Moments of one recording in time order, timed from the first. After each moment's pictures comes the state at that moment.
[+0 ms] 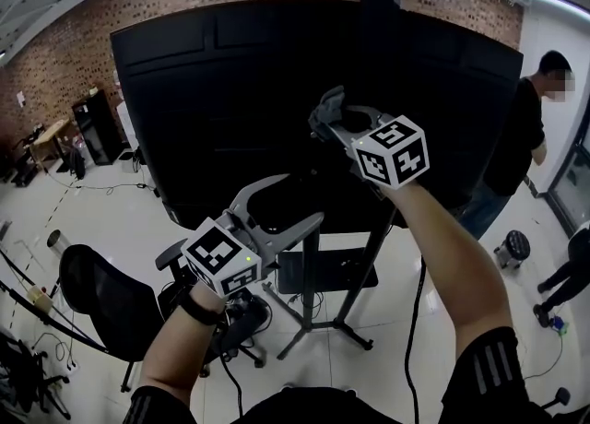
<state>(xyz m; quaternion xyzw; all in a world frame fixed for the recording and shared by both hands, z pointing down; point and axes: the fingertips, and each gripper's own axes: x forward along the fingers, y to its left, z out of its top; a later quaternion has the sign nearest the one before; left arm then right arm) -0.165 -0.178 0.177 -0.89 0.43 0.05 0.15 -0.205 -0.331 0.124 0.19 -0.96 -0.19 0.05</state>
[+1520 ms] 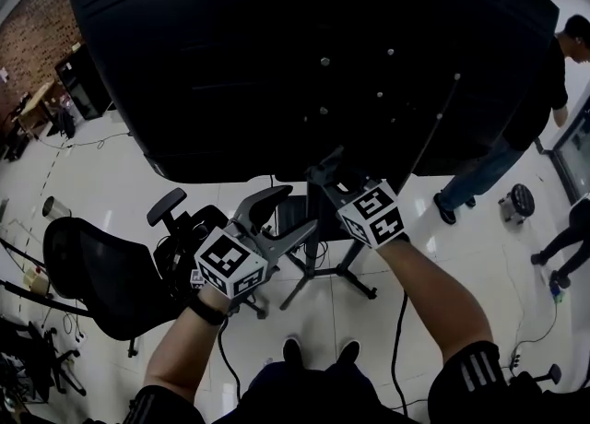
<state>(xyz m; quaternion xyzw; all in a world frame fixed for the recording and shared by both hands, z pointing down) -0.192 -0.208 0.369 -0.89 0.46 0.00 0.02 -0.208 -0.307 0.418 0.19 -0.96 -0.07 0.17</state>
